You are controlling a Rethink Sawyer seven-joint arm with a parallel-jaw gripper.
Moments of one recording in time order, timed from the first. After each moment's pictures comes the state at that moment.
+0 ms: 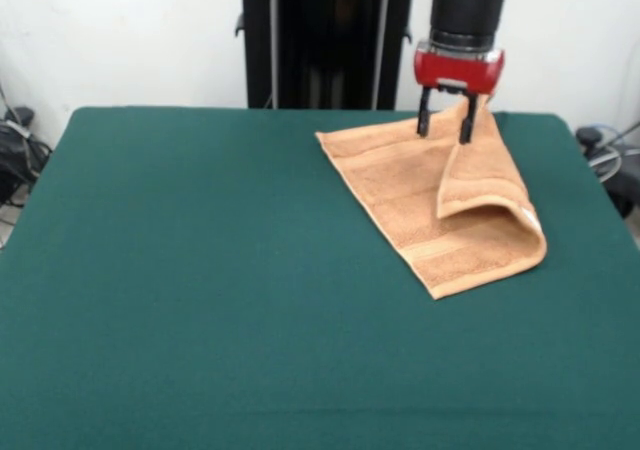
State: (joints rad) arm -0.07 -0.63 0.04 2.30 0.10 -0.30 2.00
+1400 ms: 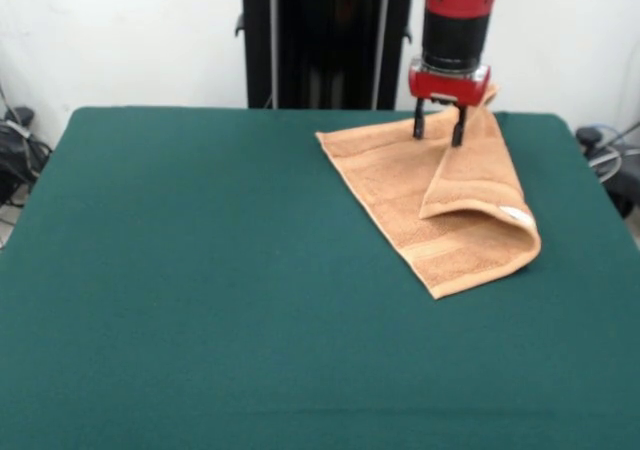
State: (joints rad) arm -0.10 -0.48 0.06 2.29 0.03 -0.30 2.00
